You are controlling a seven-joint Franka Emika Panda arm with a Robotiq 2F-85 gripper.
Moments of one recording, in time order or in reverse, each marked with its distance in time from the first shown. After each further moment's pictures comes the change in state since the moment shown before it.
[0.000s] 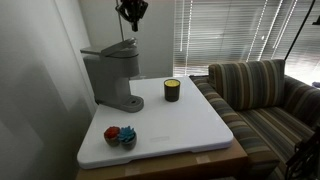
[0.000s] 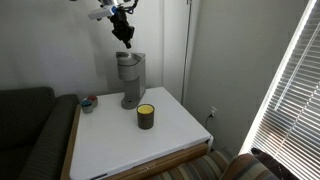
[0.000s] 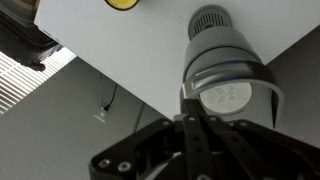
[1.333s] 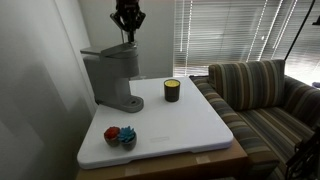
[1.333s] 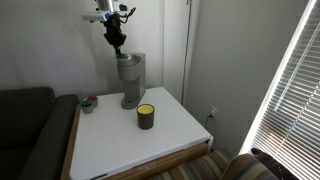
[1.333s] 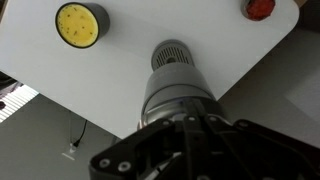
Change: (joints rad) arm 0.000 0.047 0.030 0.055 0.143 -0.114 0.006
